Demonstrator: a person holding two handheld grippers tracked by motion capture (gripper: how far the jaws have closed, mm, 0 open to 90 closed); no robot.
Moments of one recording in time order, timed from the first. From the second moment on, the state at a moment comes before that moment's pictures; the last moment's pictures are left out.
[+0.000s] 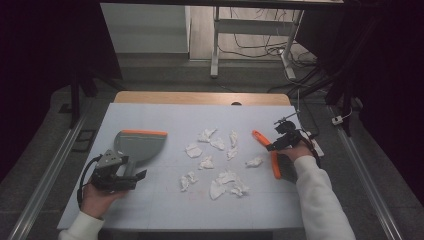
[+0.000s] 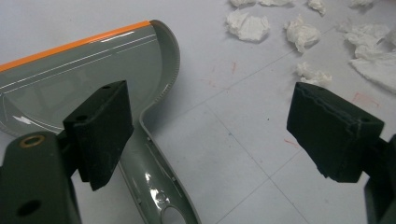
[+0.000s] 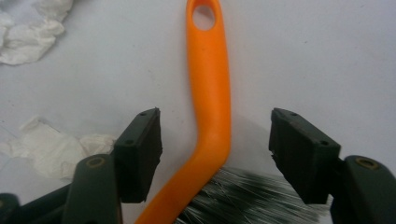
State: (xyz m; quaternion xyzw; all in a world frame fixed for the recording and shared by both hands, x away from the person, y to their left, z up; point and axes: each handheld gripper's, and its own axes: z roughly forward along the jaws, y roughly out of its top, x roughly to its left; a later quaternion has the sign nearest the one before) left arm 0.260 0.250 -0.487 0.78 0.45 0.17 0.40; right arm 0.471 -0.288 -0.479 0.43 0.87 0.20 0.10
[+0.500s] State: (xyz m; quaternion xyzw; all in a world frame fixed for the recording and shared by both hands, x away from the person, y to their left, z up) left arm 0.260 0.250 -0.488 0.78 0.45 0.17 0.40; right arm 0.475 -0.280 -0.491 0.45 0.88 0.14 0.10
